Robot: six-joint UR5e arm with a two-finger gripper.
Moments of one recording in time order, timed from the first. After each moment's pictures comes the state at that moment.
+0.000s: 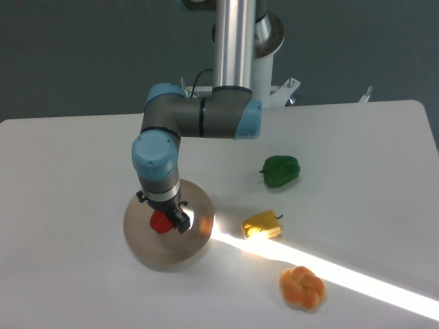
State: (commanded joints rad) arm 2.06 -2.16 -1.42 -1.13 1.49 0.75
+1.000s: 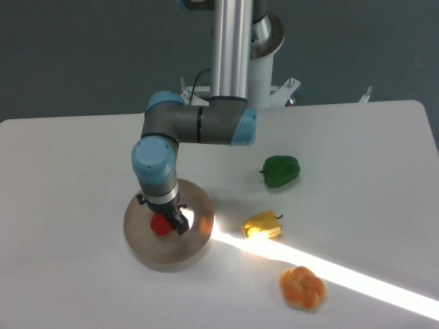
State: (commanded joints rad) arm 2.06 -2.17 -1.46 -1.07 1.50 0.75
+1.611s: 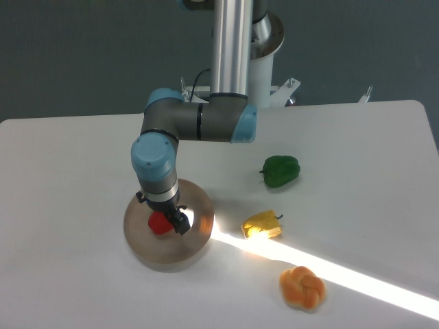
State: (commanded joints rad) arm 2.07 -2.14 -1.45 -1.09 1.50 0.77
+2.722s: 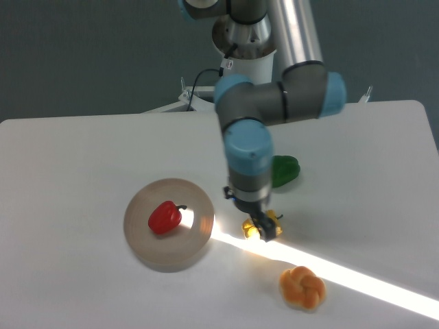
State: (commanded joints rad) arm 2.39 -2.15 -1.27 -1.21 1.61 1.41
